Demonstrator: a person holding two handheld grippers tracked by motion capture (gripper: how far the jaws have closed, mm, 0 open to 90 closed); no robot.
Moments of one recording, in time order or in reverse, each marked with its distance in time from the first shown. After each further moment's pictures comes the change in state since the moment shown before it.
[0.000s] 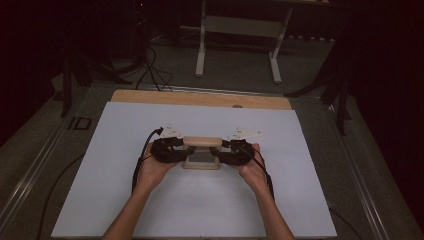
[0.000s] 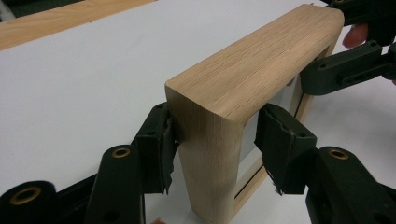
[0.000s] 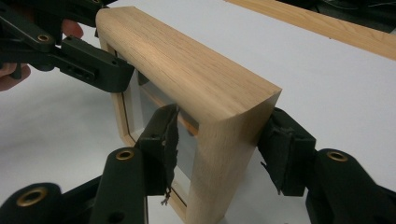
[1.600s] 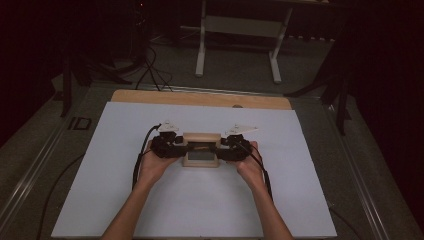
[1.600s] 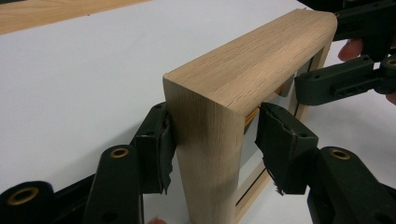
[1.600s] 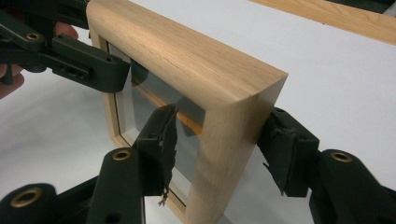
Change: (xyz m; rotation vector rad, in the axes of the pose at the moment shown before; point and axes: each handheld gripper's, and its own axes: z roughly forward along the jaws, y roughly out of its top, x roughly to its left) left arm 0.017 0.002 0.010 -0.004 -0.055 -0.061; right arm -0.005 0.006 0.011 0.045 -0.032 0.057
